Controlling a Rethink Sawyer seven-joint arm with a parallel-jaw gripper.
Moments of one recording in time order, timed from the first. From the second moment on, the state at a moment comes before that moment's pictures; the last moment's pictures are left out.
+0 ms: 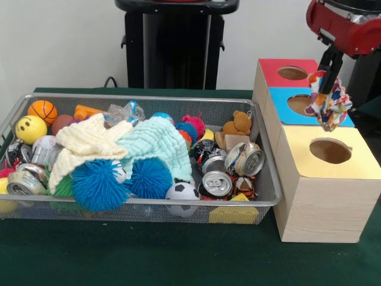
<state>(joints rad) 0.36 -0.41 -0.65 1.27 0.60 0.91 2.67</state>
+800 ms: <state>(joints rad) 0.36 -0.51 -0.63 1.27 0.57 0.91 2.67</state>
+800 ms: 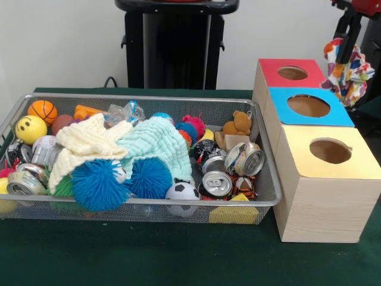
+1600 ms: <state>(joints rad) 0.35 -0.45 -0.60 1.26 0.54 0.86 2.67</state>
